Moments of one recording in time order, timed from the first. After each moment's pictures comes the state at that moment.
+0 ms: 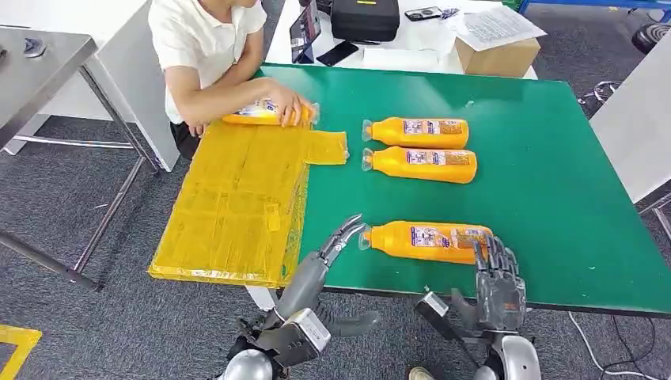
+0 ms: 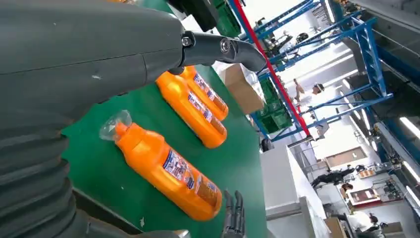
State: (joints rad) left arm -0.09 -0.17 -0.67 -1.44 -0.17 0.23 -0.33; right arm 0.04 -0.08 0.02 -1.25 1.26 -0.69 -0.21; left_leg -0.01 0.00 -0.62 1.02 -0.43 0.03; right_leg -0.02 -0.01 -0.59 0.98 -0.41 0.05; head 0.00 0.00
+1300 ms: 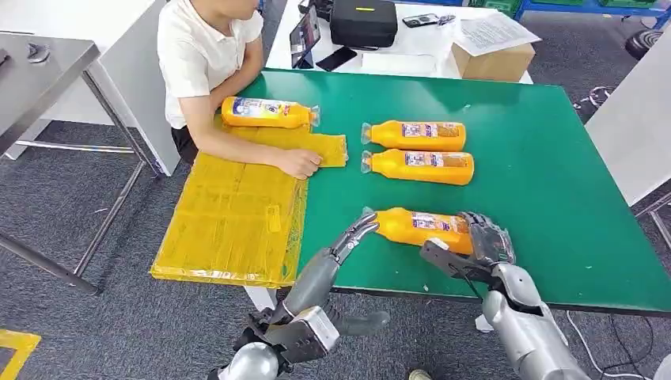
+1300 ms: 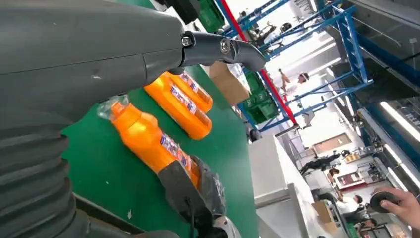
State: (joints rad) left arm -0.15 -0.18 -0.70 -1.41 -0.14 0.21 -0.33; right arm -0.40 -0.21 0.21 -0.71 1.08 -0.29 -0.14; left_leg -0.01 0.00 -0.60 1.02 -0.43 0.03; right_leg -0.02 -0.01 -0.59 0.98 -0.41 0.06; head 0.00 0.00
